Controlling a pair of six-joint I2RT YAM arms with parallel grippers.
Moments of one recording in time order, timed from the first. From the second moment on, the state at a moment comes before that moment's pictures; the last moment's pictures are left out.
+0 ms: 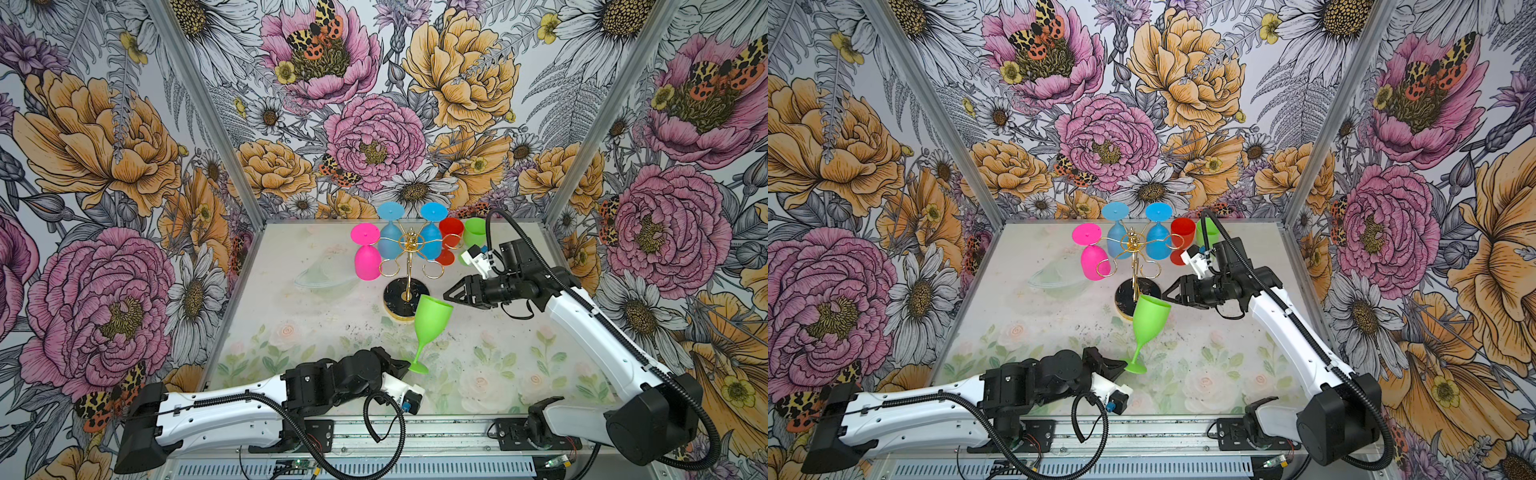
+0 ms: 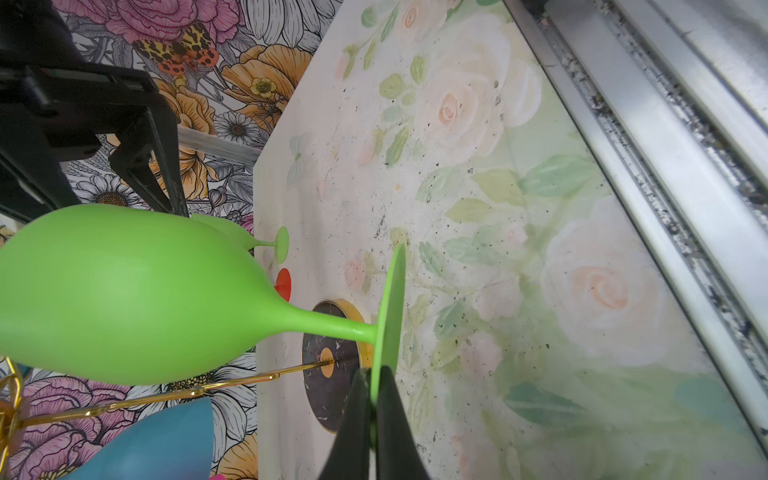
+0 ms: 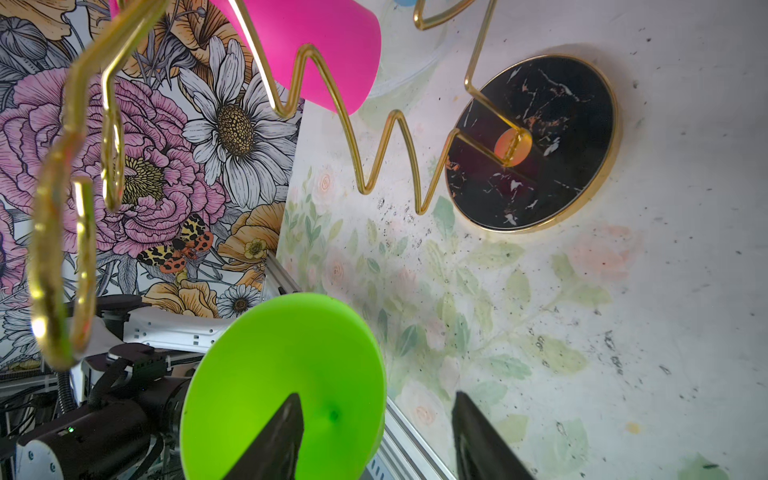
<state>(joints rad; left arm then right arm) -1.31 0.84 0.55 -0.25 -0.23 1.00 0.31 1.28 1.16 -0.84 -0.81 0.36</state>
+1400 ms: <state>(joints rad) -1.32 0.92 0.50 -0.08 -0.39 1.18 0.34 1.32 1.16 -0.85 -0.80 0.37</state>
